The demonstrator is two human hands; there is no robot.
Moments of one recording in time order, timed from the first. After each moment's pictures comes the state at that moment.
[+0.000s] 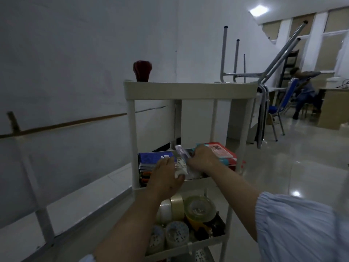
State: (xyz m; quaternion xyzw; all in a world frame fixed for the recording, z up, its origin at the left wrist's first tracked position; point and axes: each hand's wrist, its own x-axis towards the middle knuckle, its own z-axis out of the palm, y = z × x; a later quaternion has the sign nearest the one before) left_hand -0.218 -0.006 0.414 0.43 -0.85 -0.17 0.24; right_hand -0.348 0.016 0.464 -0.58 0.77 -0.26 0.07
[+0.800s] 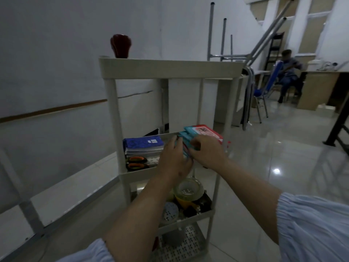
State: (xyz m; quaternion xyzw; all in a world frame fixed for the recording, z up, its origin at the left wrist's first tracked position) left_hand -0.267 0.016 0.412 0.39 -0.86 -0.18 0.29; right_hand -0.377 0.059 0.440 -0.61 0.73 -0.31 -0.02
